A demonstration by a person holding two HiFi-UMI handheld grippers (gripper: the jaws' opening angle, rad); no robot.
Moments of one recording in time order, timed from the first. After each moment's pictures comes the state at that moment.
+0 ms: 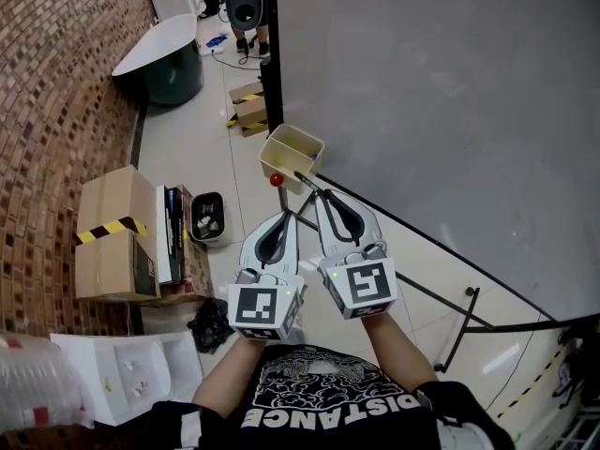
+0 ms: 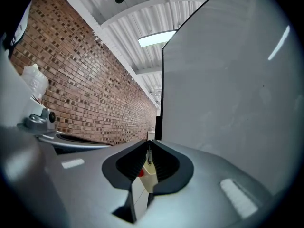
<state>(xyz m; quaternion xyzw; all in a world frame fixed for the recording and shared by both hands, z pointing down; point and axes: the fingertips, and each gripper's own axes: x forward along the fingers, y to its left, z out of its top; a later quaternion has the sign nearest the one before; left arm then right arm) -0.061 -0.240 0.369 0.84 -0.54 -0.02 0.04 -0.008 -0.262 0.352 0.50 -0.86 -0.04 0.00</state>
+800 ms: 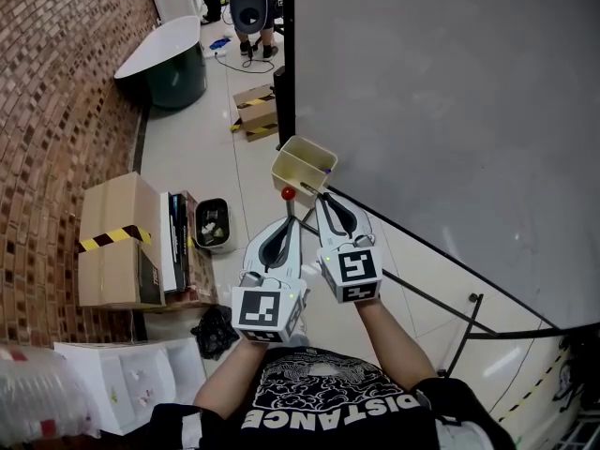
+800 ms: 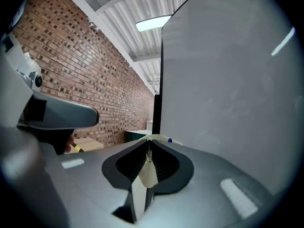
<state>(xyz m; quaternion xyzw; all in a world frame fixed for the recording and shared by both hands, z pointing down) -0.083 -0.269 0.373 0.84 -0.53 -0.02 0.05 -0.031 -0.324 0.414 0.51 -0.86 -0.01 0.06</state>
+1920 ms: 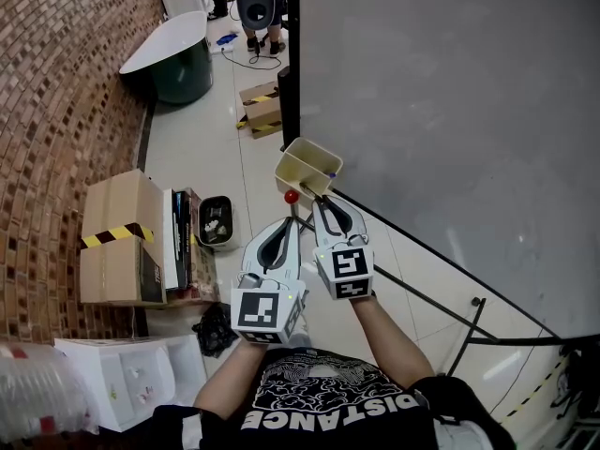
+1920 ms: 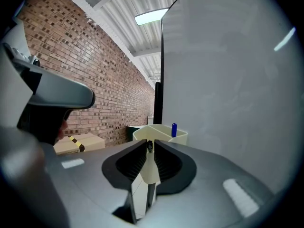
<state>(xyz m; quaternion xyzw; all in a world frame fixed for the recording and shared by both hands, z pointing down) -0.089 -0.282 0.381 0.83 -0.55 -0.02 0.06 -0.039 -0.345 0.447 0.50 -0.86 0.01 0.08</state>
